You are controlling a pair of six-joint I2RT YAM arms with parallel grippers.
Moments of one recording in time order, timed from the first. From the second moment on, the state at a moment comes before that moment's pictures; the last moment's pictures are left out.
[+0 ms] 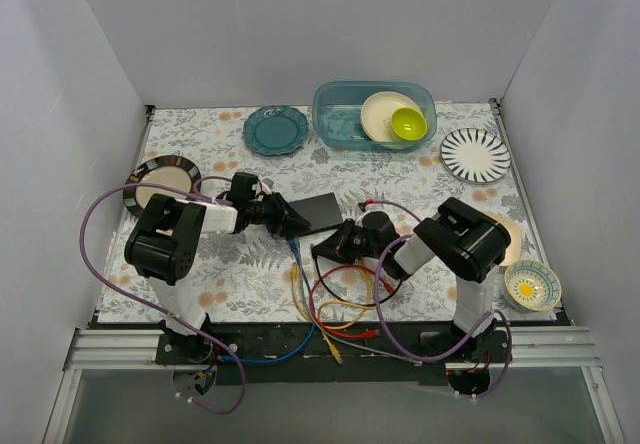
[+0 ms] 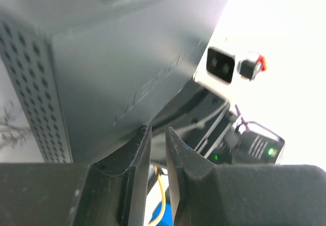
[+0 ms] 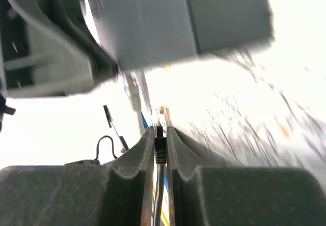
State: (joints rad) left arm -0.31 1.80 0.75 0.22 0.75 -1.11; right arm 0.76 1.92 0.54 0.92 -0.35 1.32
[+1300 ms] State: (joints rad) left arm -0.29 1.35 0.64 -0.19 0.28 -1.10; right arm 0.64 1.88 1.34 -0.13 0.02 0.49
